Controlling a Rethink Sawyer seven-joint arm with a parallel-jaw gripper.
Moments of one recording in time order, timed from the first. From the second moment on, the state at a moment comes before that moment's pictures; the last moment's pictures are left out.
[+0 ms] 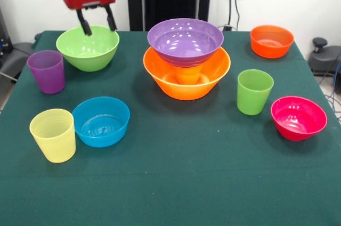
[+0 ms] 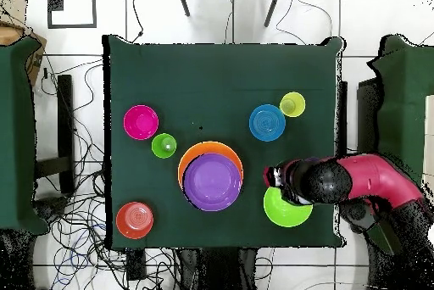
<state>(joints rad) -1.23 -0.64 0.96 1.90 -0.77 0.94 1.81</state>
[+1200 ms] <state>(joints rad) -1.16 -0.39 0.89 1.60 -0.81 0.97 1.76</state>
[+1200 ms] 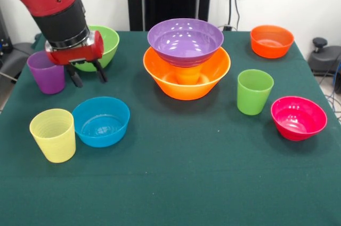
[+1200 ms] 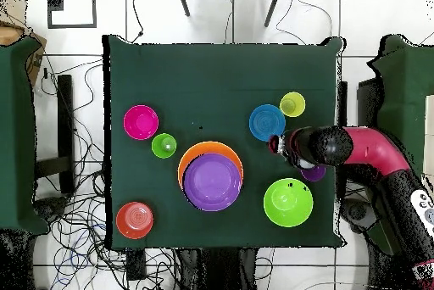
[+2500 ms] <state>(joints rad) -1.26 -0.58 0.92 1.69 -0.73 1.07 1.71</state>
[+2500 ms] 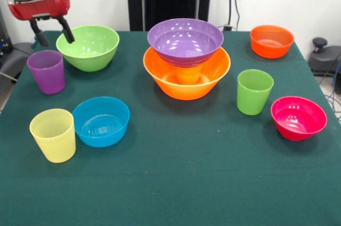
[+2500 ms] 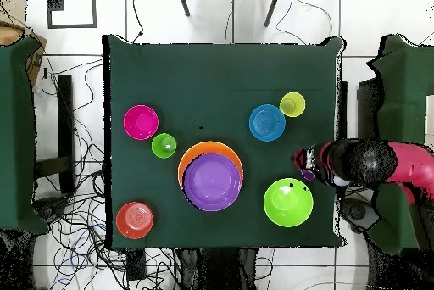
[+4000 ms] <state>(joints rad) -1.24 -0.54 0.93 1.67 -0.71 1.09 1.71</state>
